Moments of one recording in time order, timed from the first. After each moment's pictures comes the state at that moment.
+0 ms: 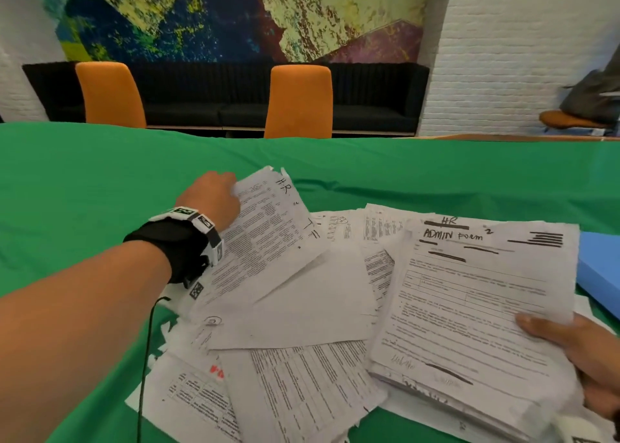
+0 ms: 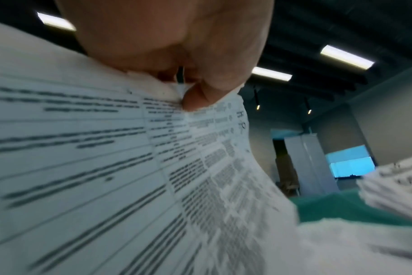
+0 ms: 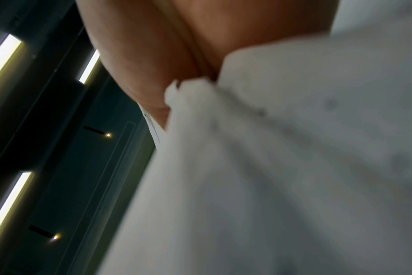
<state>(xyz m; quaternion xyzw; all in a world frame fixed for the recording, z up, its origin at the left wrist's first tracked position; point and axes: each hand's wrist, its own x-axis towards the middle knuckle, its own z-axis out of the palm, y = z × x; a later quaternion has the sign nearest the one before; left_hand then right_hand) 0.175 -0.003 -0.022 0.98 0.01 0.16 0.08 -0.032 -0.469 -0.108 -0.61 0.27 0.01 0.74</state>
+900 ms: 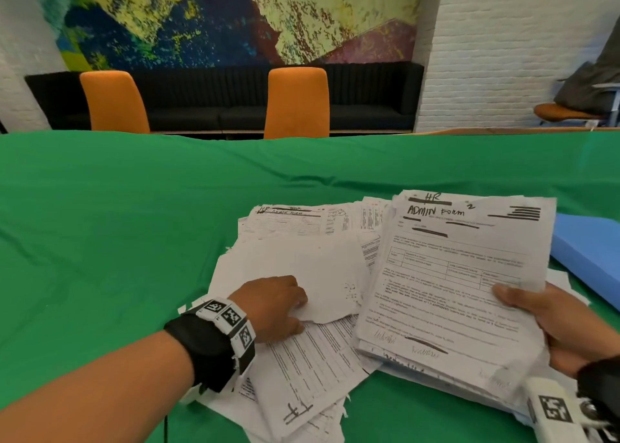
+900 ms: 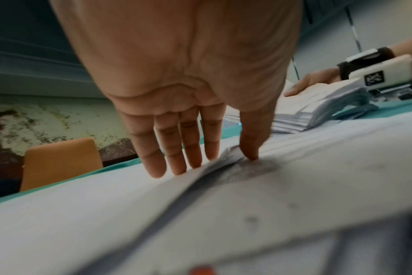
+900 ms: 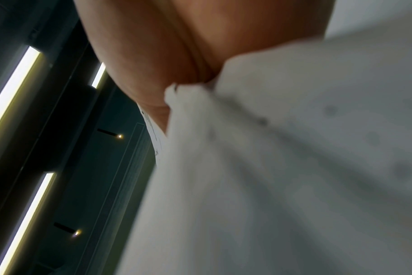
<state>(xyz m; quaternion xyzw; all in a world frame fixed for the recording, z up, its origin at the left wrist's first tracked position) 0.043 -0.056 -0.112 0.95 -0.29 -0.08 -0.03 -0.055 -0.446 -0.093 -0.61 0.19 0.00 0.77</state>
